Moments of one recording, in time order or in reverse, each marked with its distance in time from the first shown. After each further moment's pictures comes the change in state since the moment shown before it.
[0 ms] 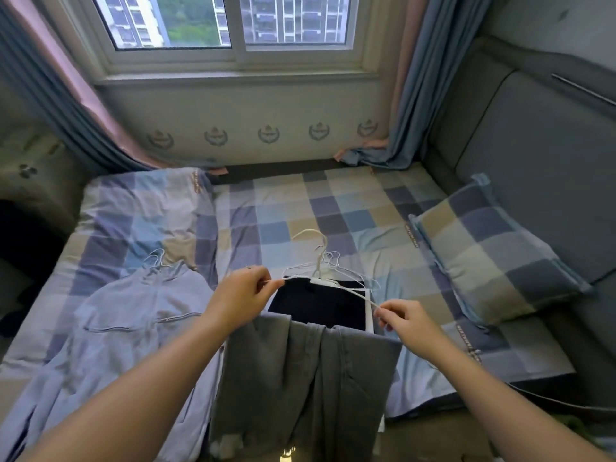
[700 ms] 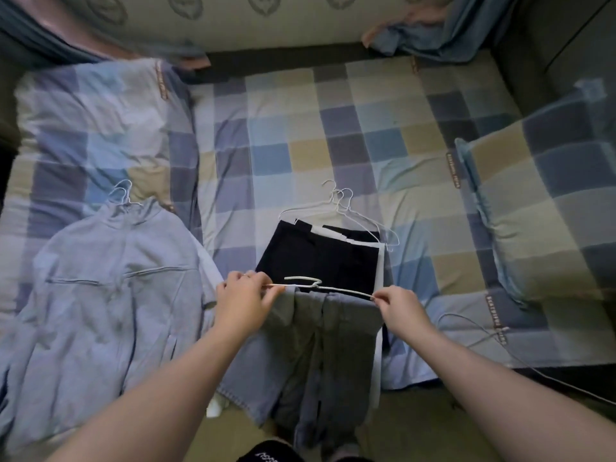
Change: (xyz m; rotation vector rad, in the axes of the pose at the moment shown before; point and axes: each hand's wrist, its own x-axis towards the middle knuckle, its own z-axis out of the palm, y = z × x) left_hand 0.101 -0.070 0.183 0.261 -0.207 -0.436; right_hand 0.201 0.137 0.047 -0.429 -0.196 0.266
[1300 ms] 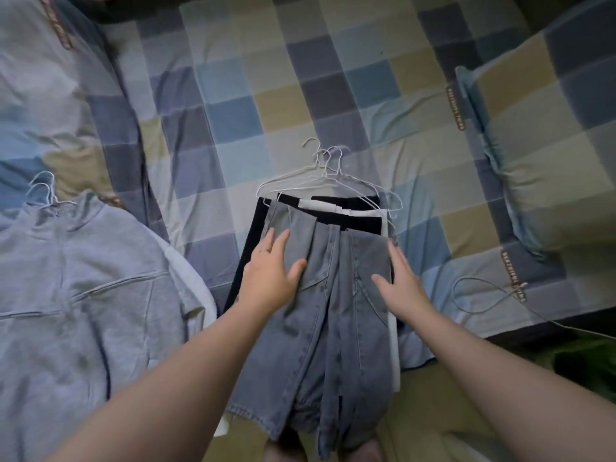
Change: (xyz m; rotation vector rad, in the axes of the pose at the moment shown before) left_hand 0.109 0.006 0.090 -0.204 -0.274 0.103; right_hand 0.073 0.007 0.069 0.389 -0.001 0.230
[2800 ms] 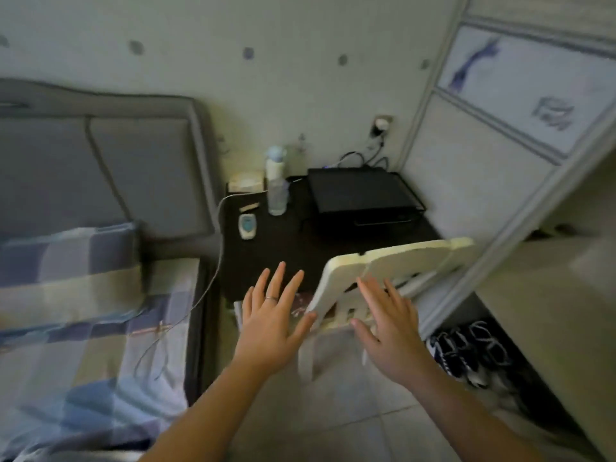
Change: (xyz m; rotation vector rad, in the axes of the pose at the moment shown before) left_hand -0.551 0.335 0.154 0.375 -0.495 1.677; right_hand -0.700 0.260 -0.019 0.089 1.221 0.608
